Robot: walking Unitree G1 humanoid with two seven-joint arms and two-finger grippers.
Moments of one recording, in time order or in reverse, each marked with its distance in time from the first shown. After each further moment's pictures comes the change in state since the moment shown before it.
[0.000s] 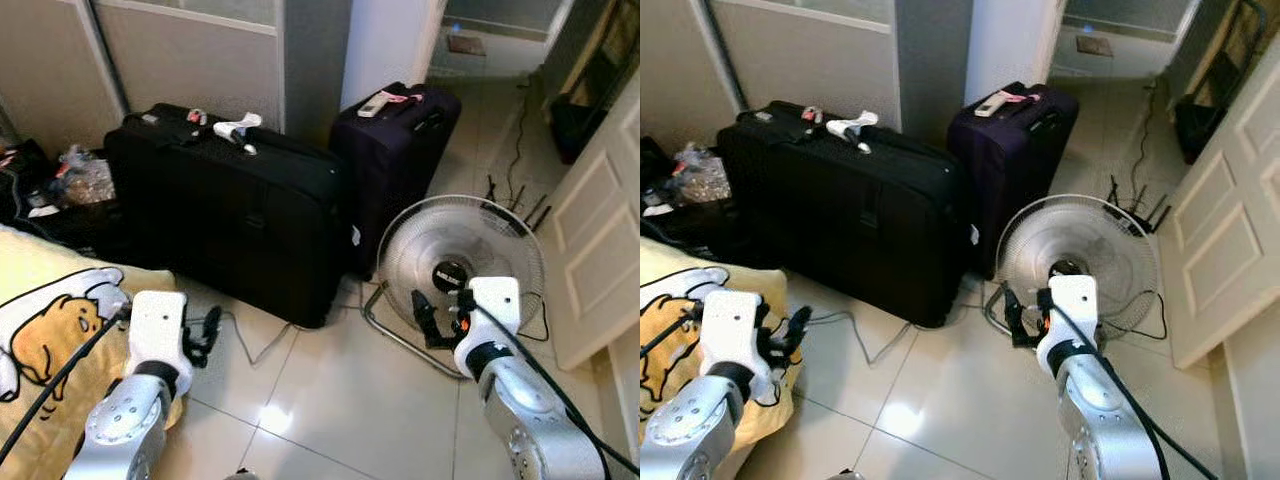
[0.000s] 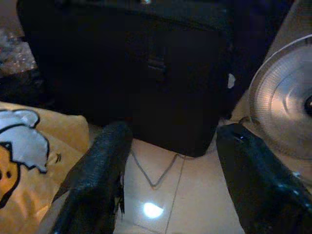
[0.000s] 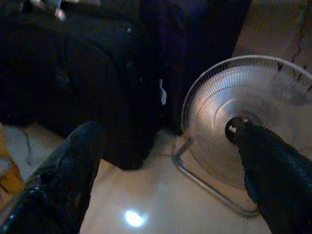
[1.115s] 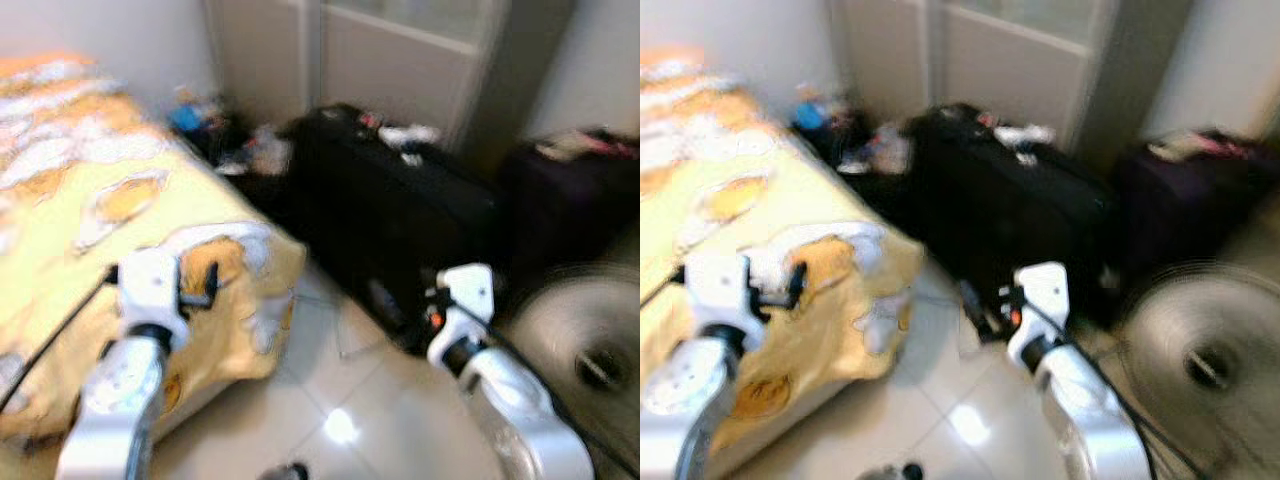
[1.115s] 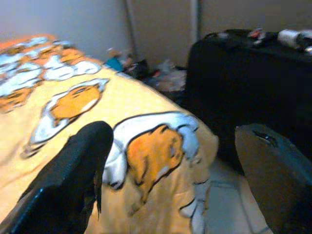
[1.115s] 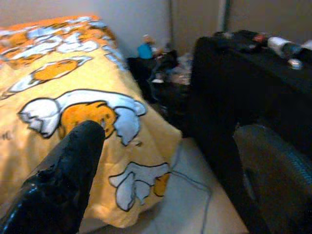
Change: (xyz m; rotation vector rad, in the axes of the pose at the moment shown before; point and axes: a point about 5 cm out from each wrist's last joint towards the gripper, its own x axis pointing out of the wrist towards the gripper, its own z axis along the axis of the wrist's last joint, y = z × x) left arm 0.014 0.004 0.036 0.066 -0.198 0.052; right arm -0.001 0.029 0.012 -0.049 -0.116 0.304
